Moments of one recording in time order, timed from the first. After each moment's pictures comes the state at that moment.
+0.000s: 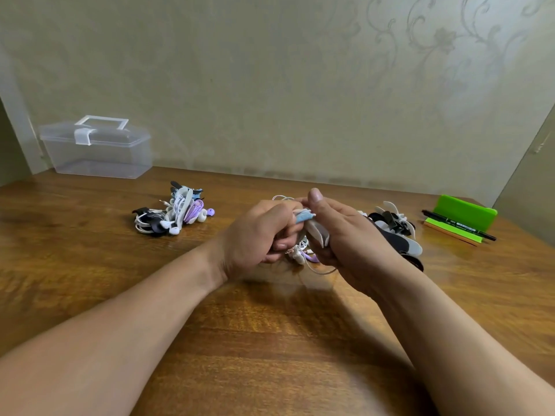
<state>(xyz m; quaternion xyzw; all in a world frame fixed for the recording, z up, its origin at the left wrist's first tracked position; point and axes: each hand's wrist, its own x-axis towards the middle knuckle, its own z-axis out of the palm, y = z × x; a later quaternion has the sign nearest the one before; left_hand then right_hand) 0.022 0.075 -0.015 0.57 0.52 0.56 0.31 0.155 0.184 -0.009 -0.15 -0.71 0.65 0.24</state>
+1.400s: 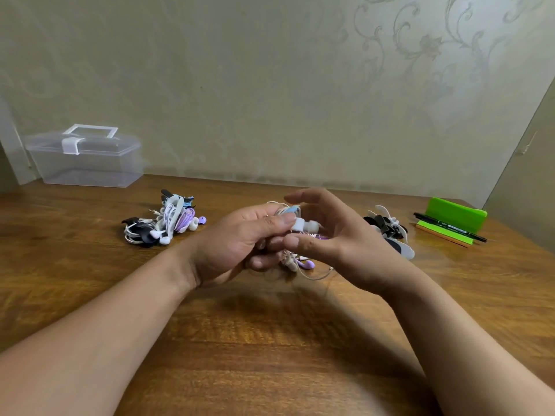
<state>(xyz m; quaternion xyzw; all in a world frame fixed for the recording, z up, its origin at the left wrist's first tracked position) 0.008 0.073 -0.015 0.52 0.45 0.57 0.45 0.170 0.201 -0.005 -0.05 -0.82 0.52 0.24</state>
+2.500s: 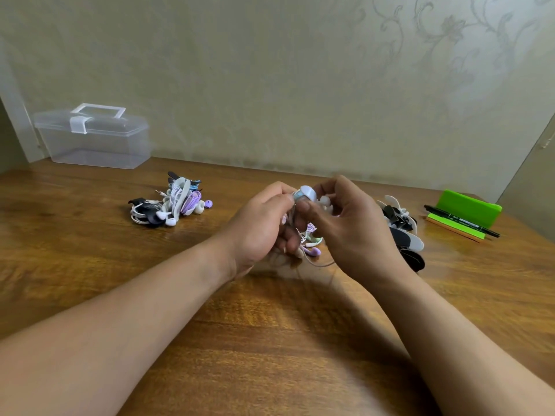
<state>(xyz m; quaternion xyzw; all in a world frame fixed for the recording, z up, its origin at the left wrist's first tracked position) 0.030 0.089 -0.025 0.43 0.58 0.64 0.28 0.156 0.193 -0.020 -0.18 -0.82 0.37 0.39</state>
